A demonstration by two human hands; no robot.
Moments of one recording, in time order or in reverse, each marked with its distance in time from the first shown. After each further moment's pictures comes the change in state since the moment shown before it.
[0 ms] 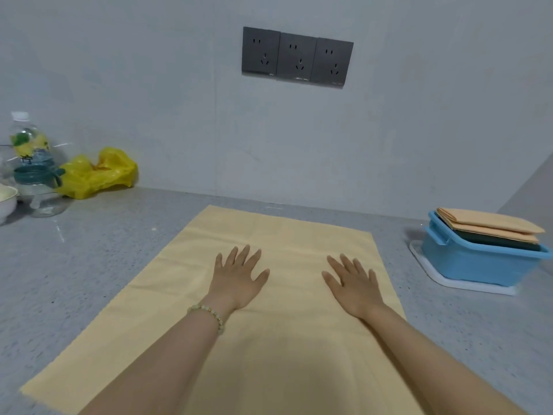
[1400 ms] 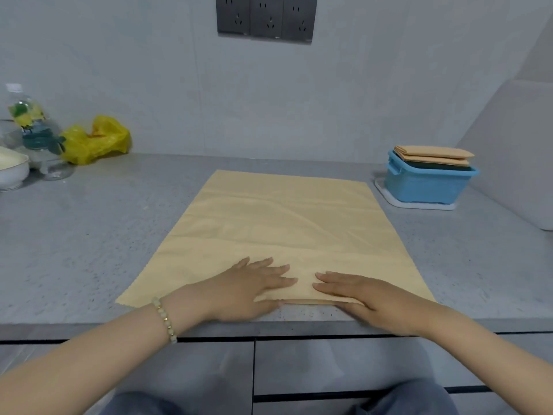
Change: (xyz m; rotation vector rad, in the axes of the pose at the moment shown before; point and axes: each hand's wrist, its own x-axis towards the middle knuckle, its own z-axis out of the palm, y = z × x) left_hand -0.203 0.032 -0.038 0.027 -0.374 0.671; right_hand -0.238 0.018 -0.032 0.065 -0.272 -0.587
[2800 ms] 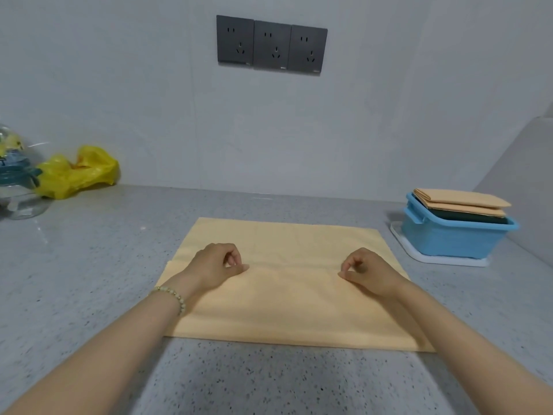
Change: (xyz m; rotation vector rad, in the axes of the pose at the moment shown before) left_hand 0.107 -0.156 -0.050 -0.440 0.546 -0.394; right_hand 0.144 0.134 -0.067 0.307 0.405 0.373
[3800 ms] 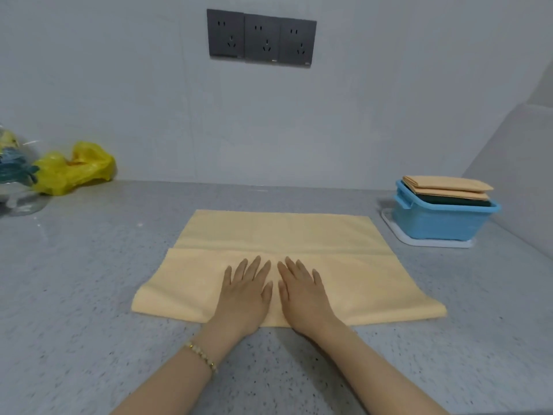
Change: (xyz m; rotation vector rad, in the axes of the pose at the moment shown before) left_hand -0.070 0.053 0.075 0.479 -0.032 -0.023; right_hand -0.054 -0.094 0.112 -0.376 0.013 -0.028
